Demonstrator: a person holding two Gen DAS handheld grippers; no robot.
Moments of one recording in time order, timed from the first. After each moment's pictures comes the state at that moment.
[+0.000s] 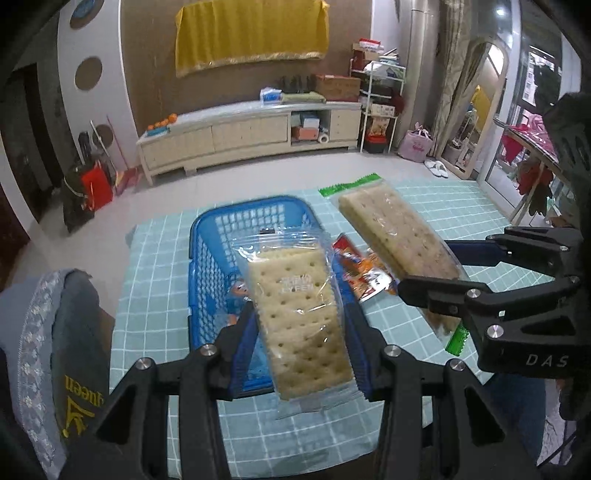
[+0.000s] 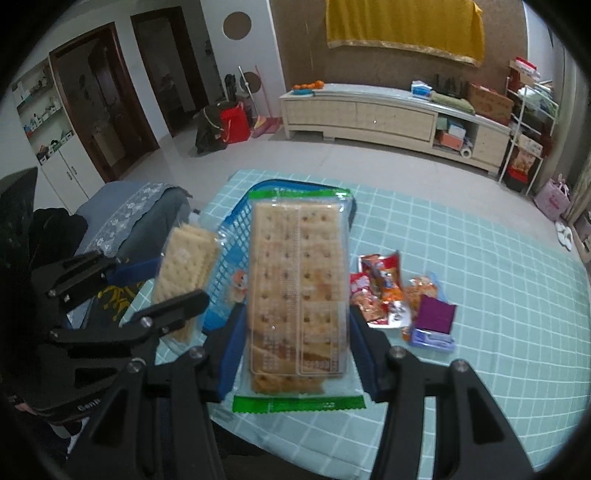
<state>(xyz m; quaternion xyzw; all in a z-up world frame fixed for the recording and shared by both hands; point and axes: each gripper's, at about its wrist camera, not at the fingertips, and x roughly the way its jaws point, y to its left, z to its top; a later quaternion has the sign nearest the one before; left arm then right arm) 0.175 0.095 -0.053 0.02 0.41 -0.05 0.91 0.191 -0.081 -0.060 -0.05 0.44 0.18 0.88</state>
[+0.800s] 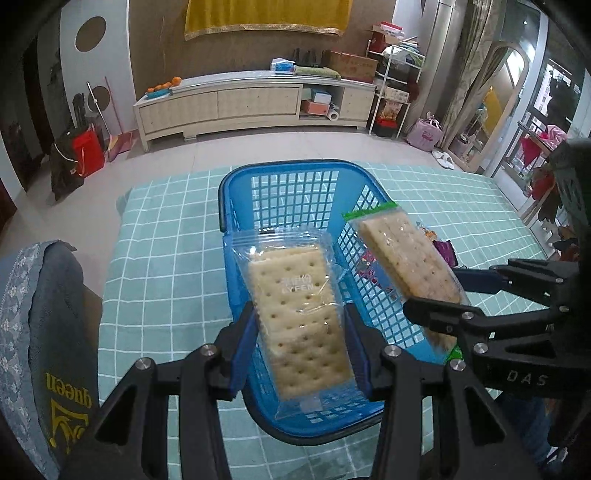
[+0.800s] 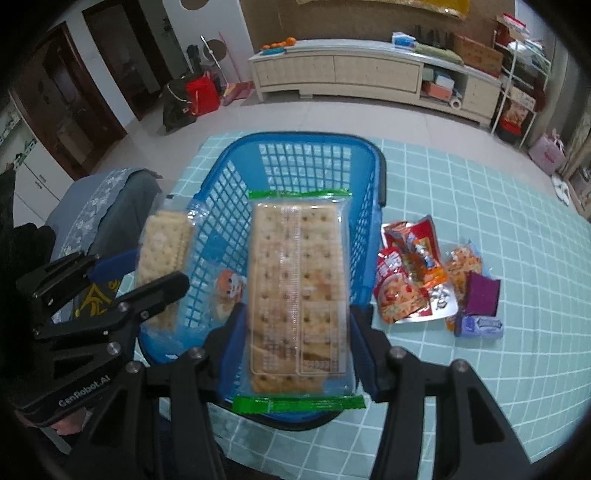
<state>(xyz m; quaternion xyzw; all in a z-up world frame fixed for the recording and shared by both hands) 0.219 0.153 -0.103 -0.03 0.45 -0.06 0.89 0.249 -0.031 -0.126 -0.02 0.51 0.12 0.85</state>
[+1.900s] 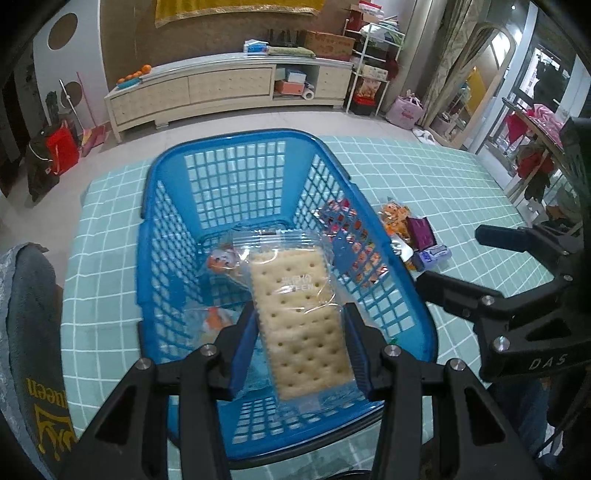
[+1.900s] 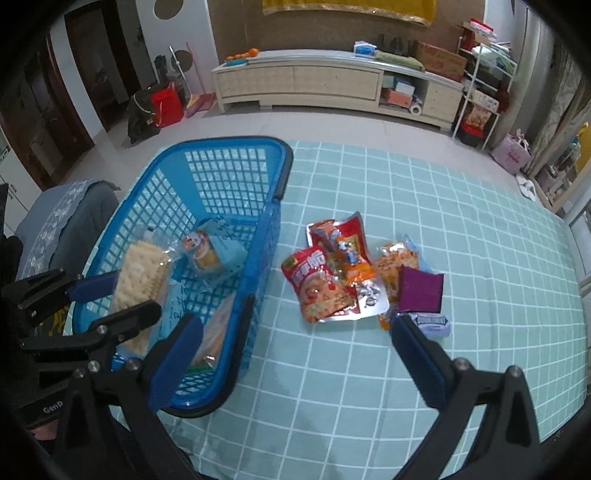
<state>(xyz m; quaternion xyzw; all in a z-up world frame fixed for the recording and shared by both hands) 0.237 0.101 -0.124 -0.02 0.49 -0.11 0.87 0.243 -0.091 -0.126 -0.04 0.49 0.06 0.87</state>
